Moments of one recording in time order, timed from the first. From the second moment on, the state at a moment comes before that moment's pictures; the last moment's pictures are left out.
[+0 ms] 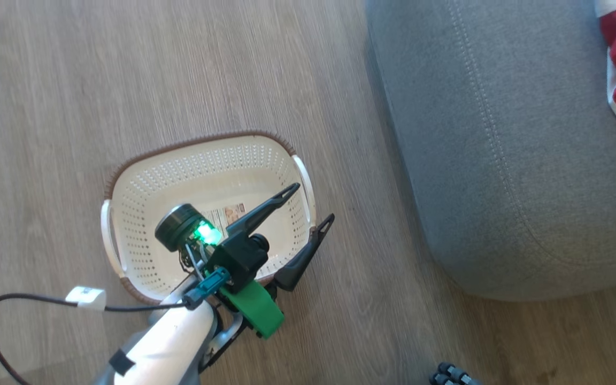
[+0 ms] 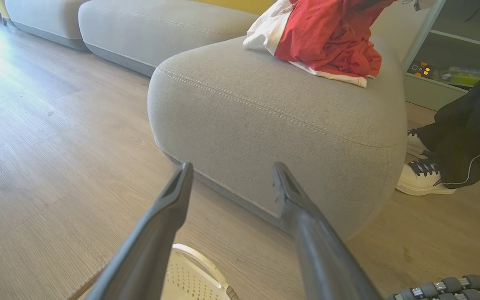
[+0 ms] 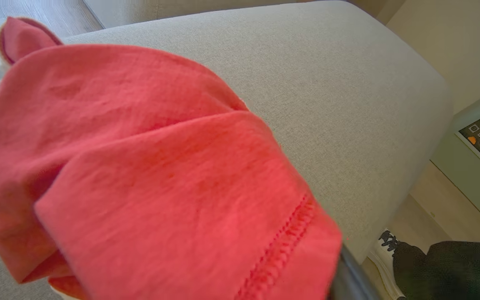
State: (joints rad) left arm -0.37 0.22 -0.66 0.16 -0.19 -0.13 -0.26; right arm -1.10 -0.57 -0.52 1.31 -0.19 0.13 0.06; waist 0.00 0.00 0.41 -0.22
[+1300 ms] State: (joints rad) left arm -0.16 0.07 -0.57 0.21 -0.20 -0.13 -0.26; right arm -1.00 -0.52 0.10 0.89 0.41 0.13 -0.14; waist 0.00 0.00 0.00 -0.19
